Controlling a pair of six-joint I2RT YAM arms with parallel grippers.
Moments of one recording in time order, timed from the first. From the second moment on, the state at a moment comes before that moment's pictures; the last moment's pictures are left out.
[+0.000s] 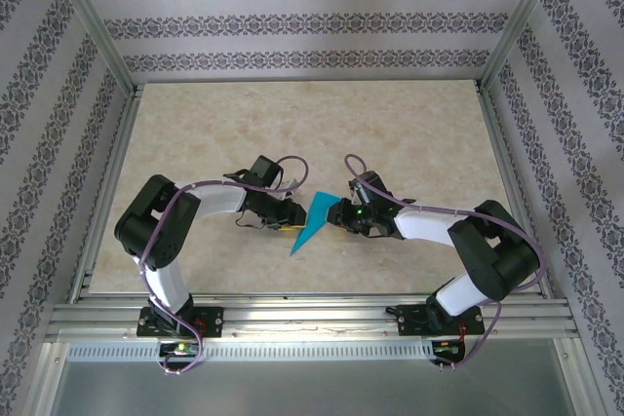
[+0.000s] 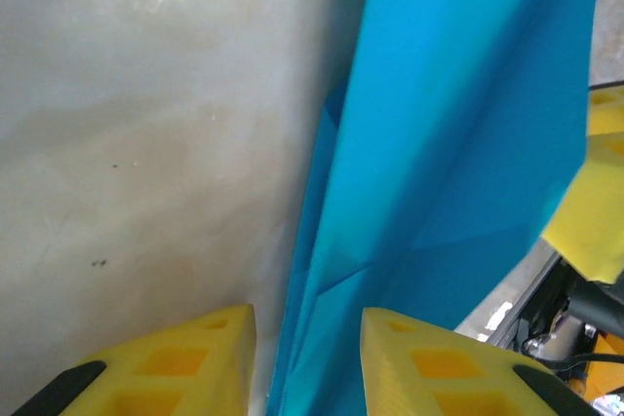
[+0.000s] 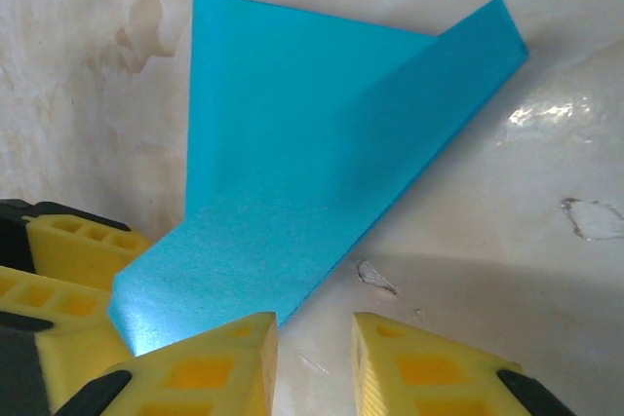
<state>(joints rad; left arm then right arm) -0.51 1.80 0.91 -0.30 0.67 -0.53 0.58 1.54 0.60 0.03 -0.36 0.92</state>
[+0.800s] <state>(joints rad) -0.54 1.88 1.03 -0.40 0.73 -0.40 0.58 1.55 0.57 0.09 -0.36 0.95</state>
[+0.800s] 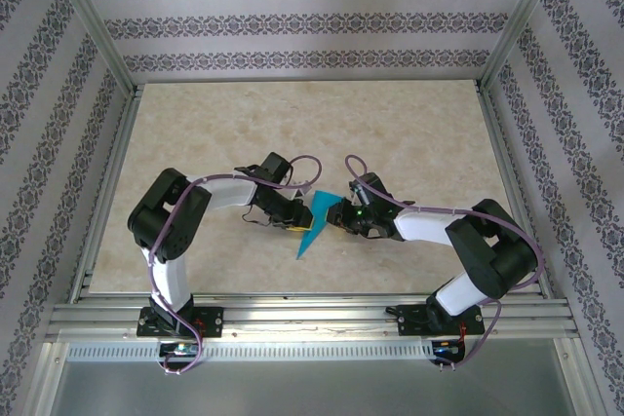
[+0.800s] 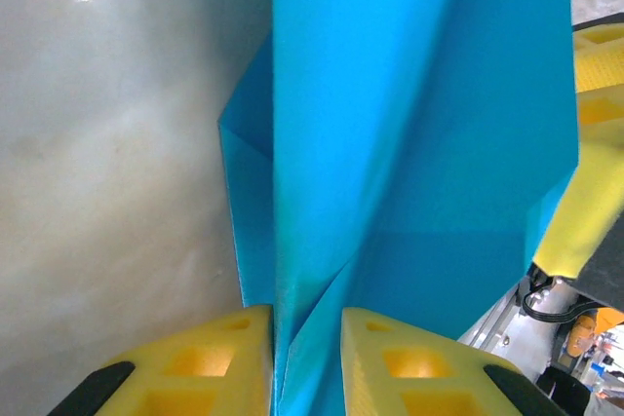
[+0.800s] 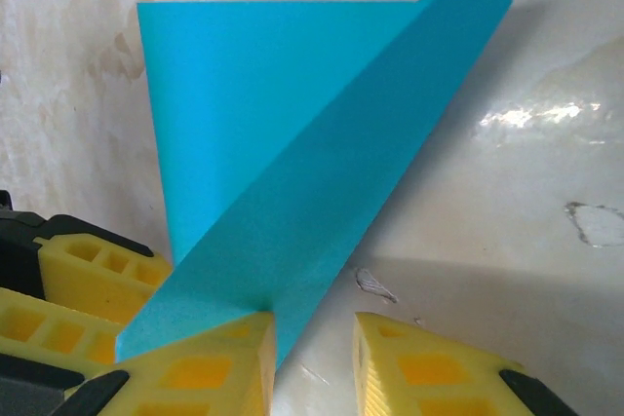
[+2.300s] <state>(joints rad) -0.58 1.63 1.06 -0.53 0.29 -0.46 0.67 1.57 0.71 0.19 -0.33 1.10</state>
